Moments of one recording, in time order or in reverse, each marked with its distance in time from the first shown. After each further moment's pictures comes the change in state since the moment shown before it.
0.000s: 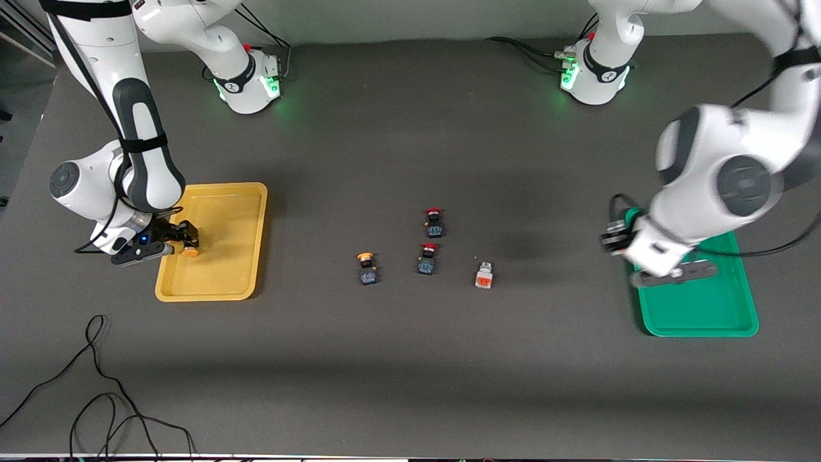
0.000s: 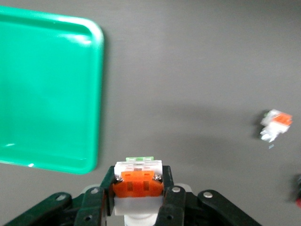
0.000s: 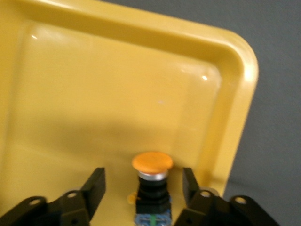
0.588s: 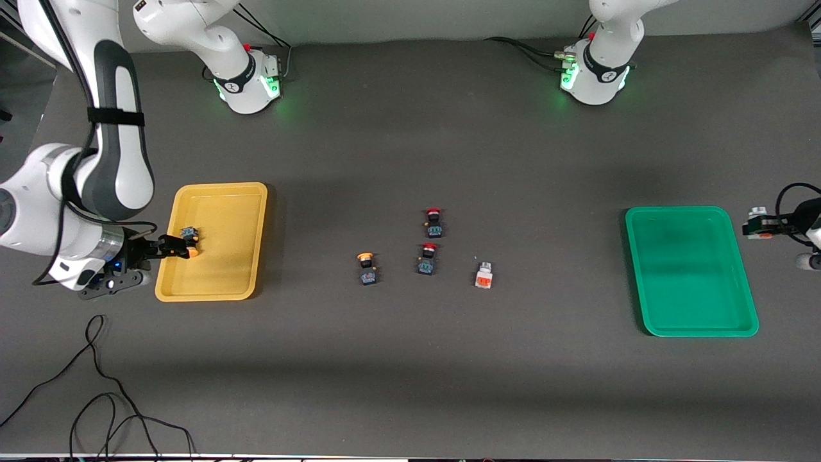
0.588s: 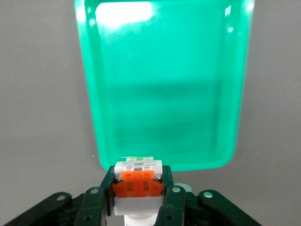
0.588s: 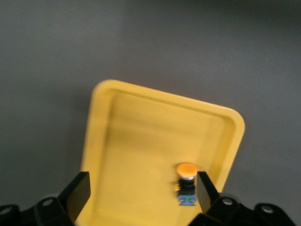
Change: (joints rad) left arm 0.484 0.106 0.010 -0.036 0.001 0.066 0.673; right arm 0.081 -0.018 -0.033 0.506 -0.310 -0.577 0.451
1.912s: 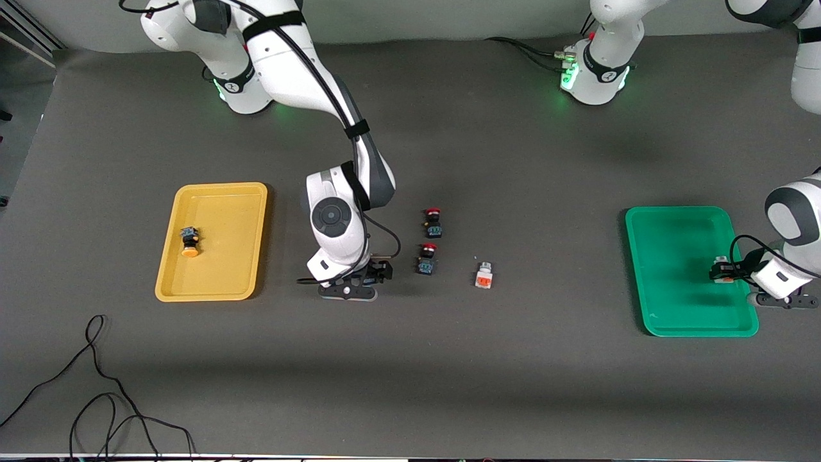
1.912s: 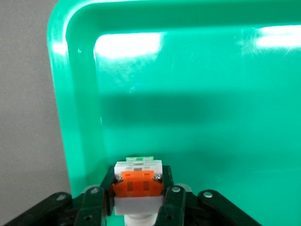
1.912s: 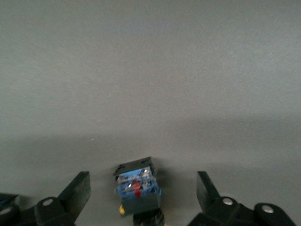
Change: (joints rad) left arm 0.020 0.306 -0.022 -0.001 0.000 0.453 -0.005; right arm 0.350 0.514 0.230 0.236 0.195 0.395 0.830
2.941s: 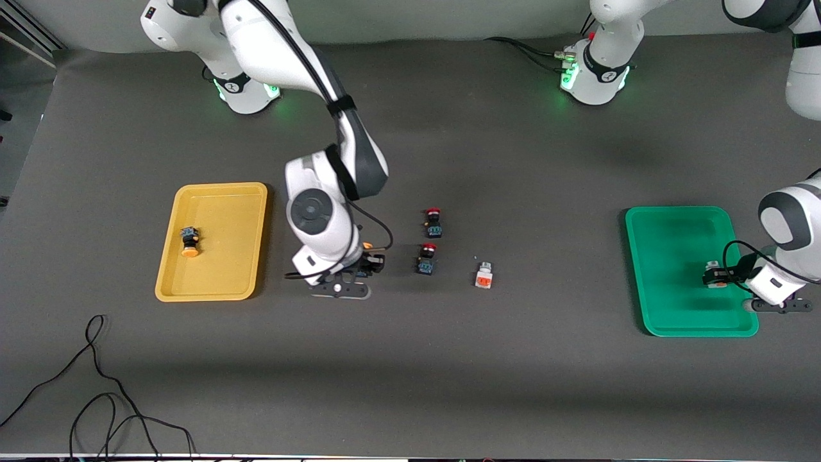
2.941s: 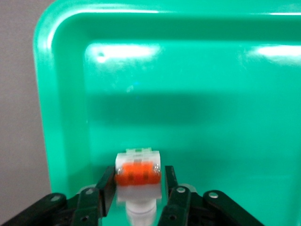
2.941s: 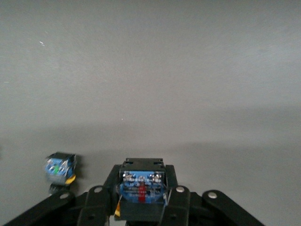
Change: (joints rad) left arm -0.012 0.000 -0.009 0.027 -0.003 -0.053 -0.067; right arm -0.006 -0.165 -0.097 0.097 -0.002 -0.320 -0.043
